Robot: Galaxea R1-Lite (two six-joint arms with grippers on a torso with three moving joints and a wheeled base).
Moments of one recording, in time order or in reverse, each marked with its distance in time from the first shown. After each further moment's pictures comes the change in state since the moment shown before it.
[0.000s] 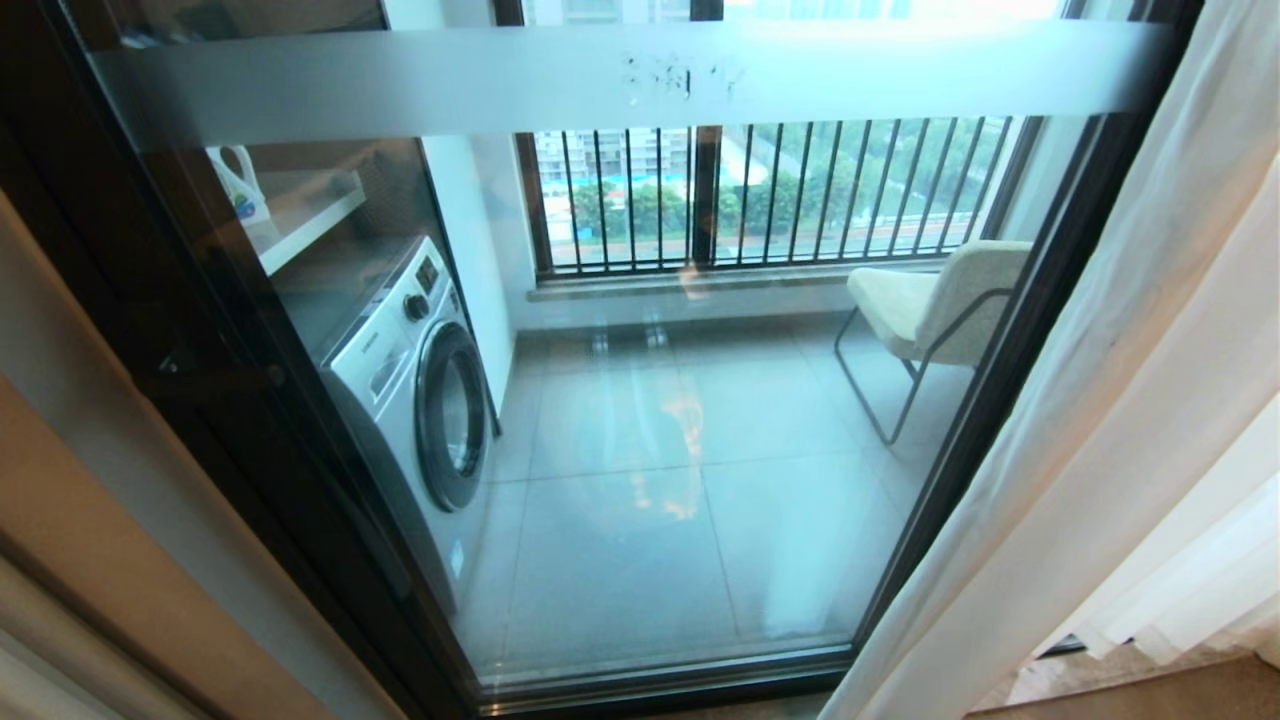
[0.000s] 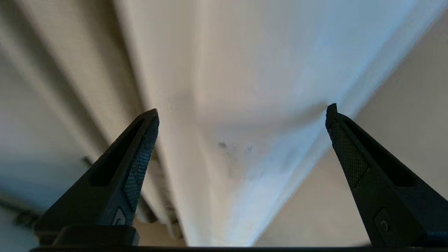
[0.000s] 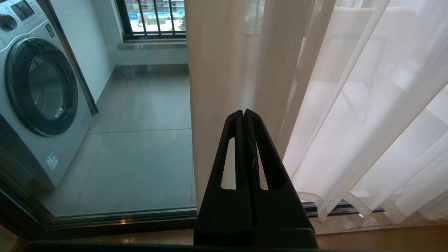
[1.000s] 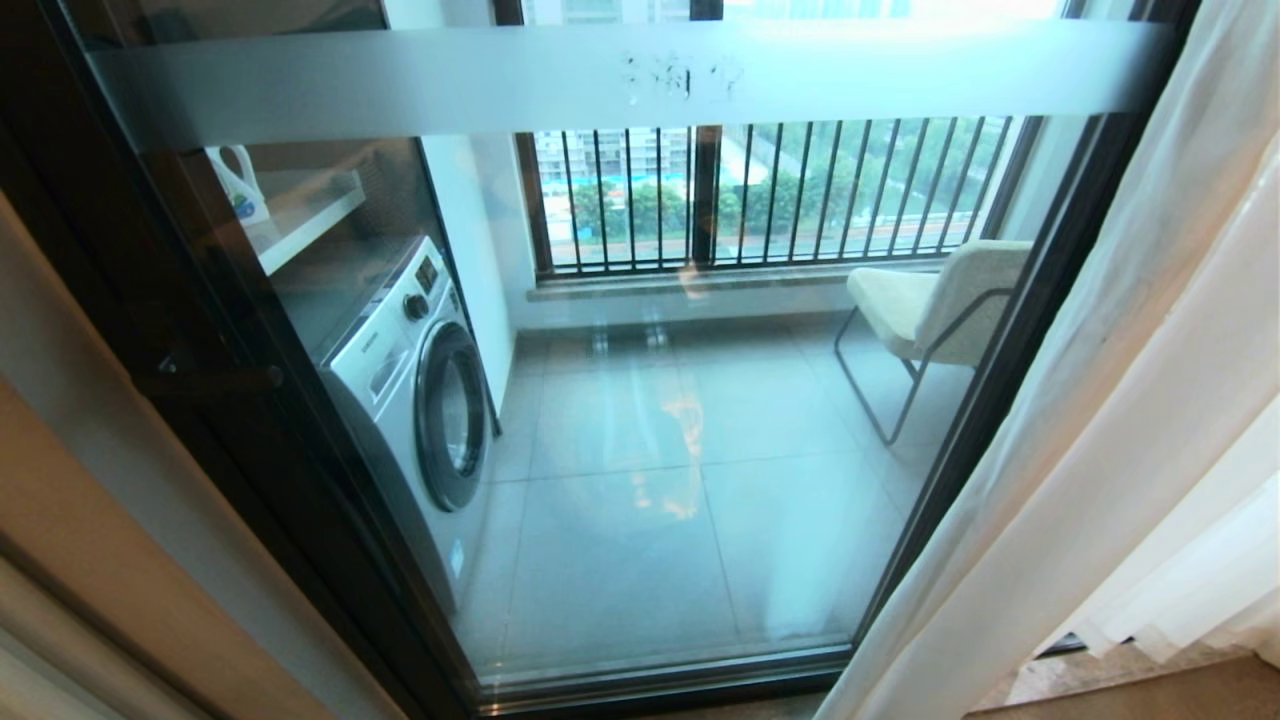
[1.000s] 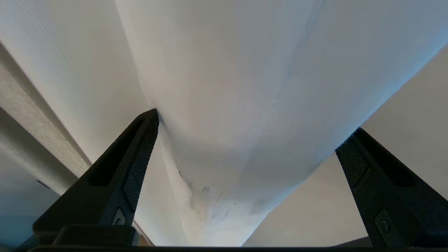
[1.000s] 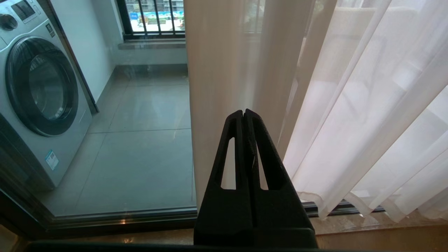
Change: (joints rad) left arm -0.025 0.137 -0.101 -0.009 -0.140 -0.001; right arm 0.000 0.000 0.000 0.000 0.000 0.000
